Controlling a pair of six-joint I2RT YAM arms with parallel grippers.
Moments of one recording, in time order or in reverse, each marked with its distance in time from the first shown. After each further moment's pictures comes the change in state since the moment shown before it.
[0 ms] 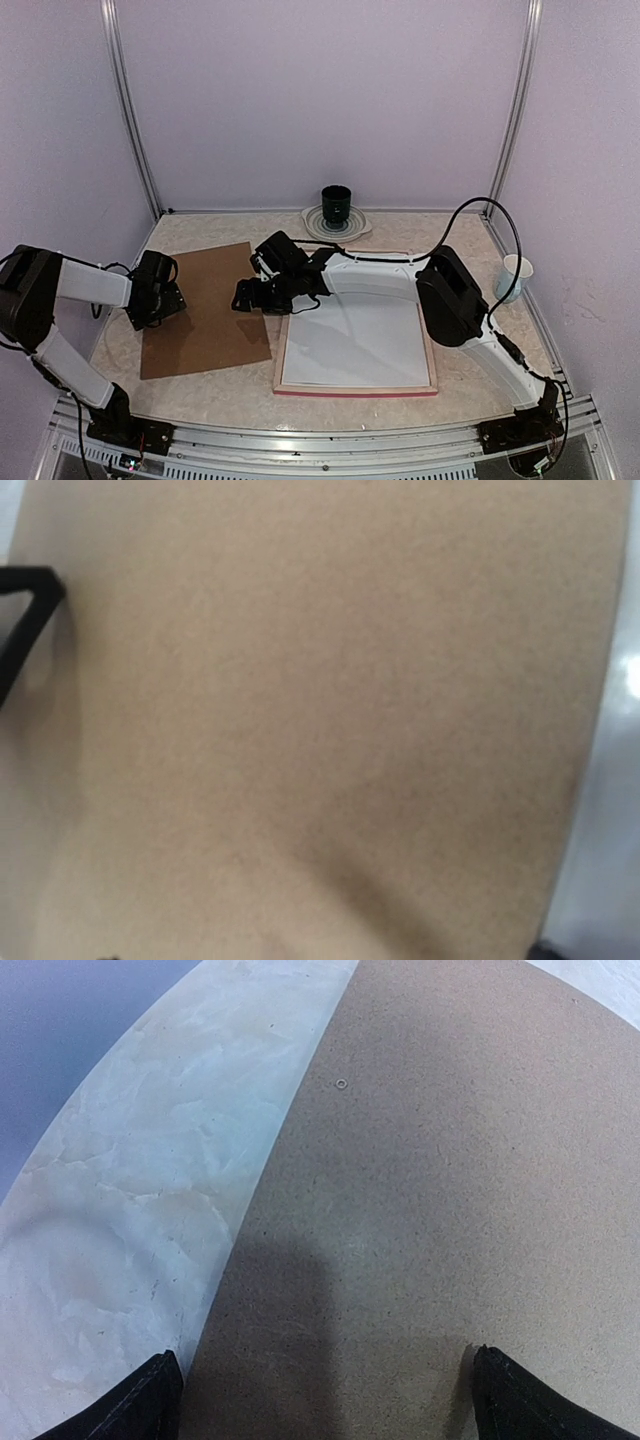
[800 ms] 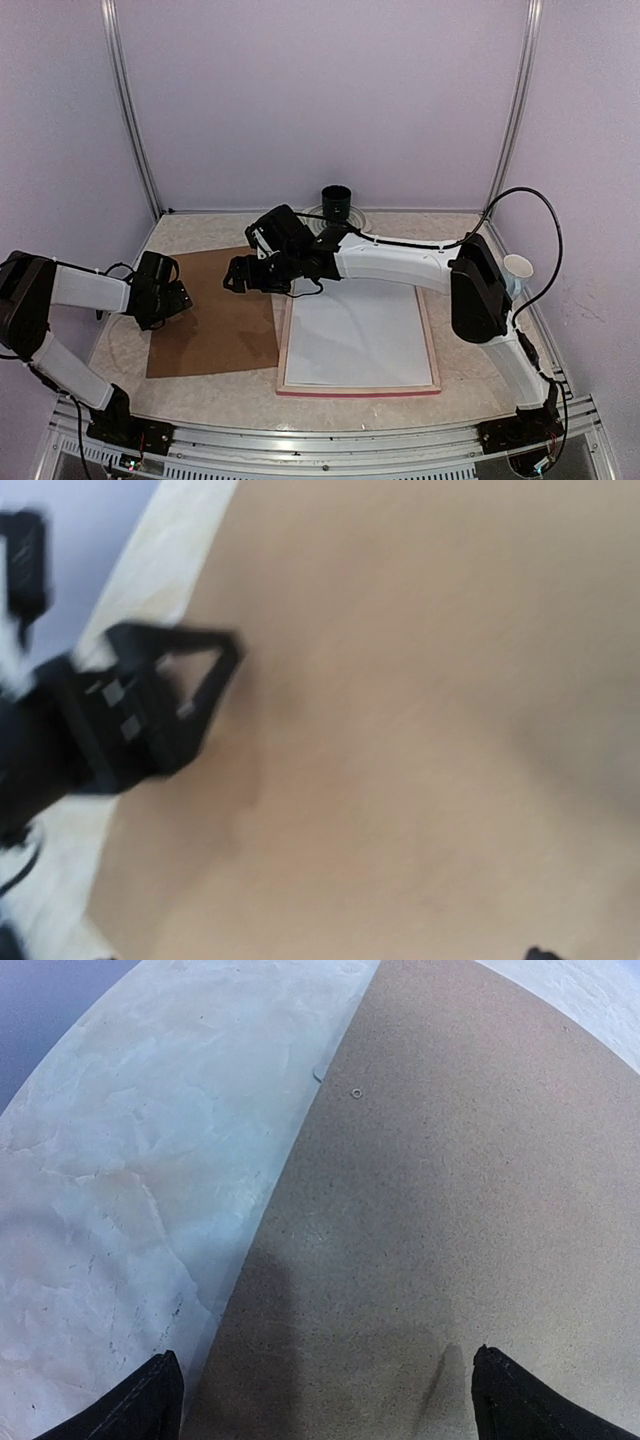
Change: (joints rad) left arm -0.031 -0.051 -0.034 0.050 0.072 -0.016; right arm 0.025 -0.196 -0.087 0.000 0.057 -0.041
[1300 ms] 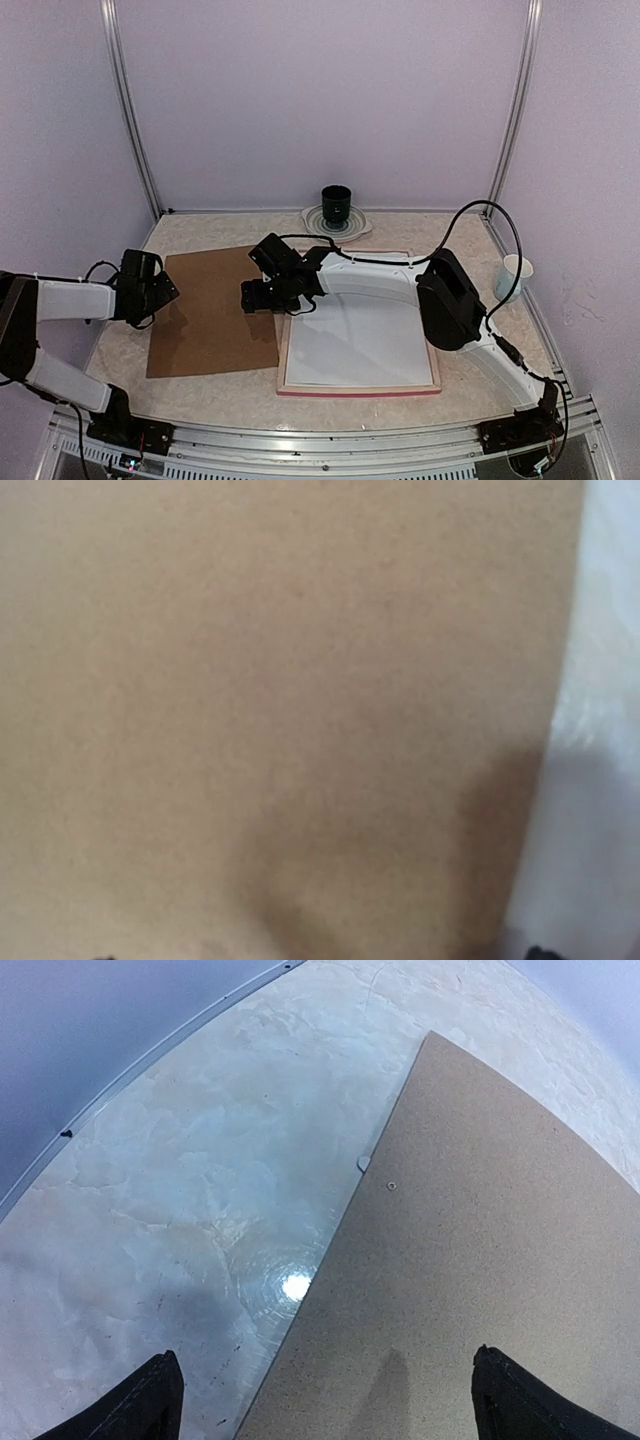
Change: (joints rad) left arm 0.077 -0.136 -0.051 0.043 -0.013 -0.026; right arm -0.001 0.203 0.145 -0.147 0.201 0.011
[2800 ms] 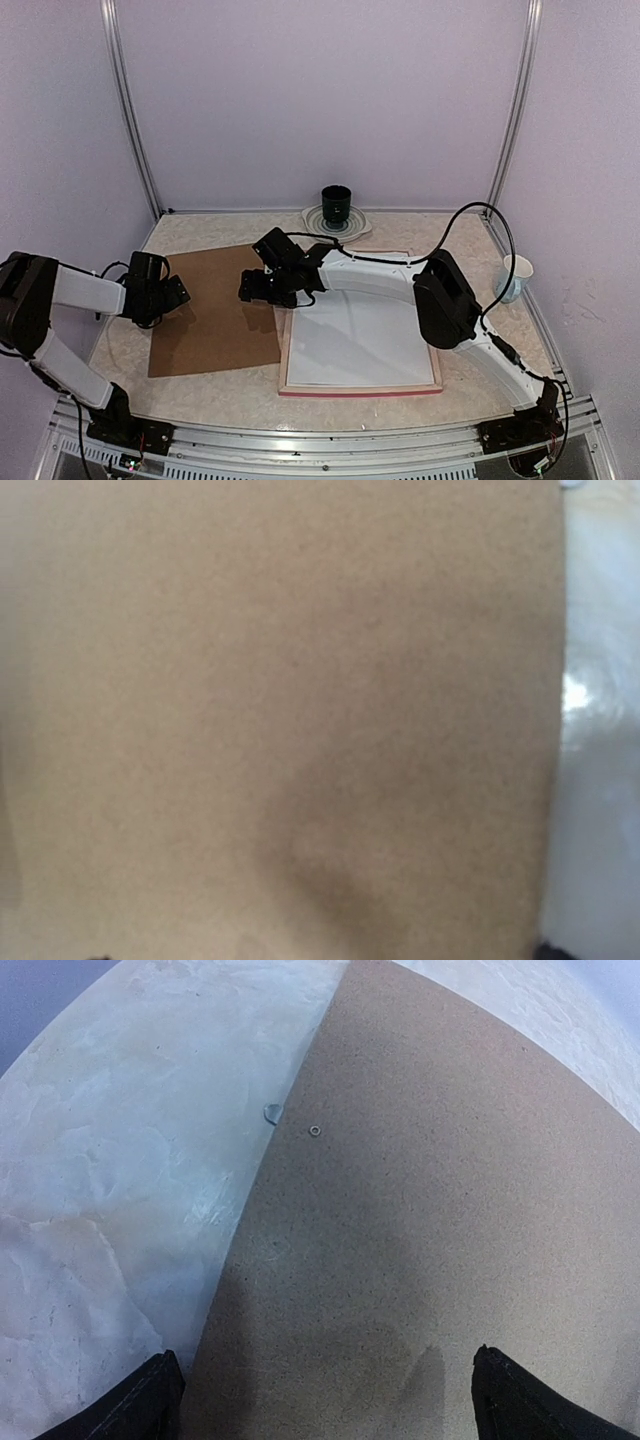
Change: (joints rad) left arm -0.001 0.146 0.014 0.118 0.152 0.060; right arm -0.024 0.065 0.096 0.022 -0.046 0.136
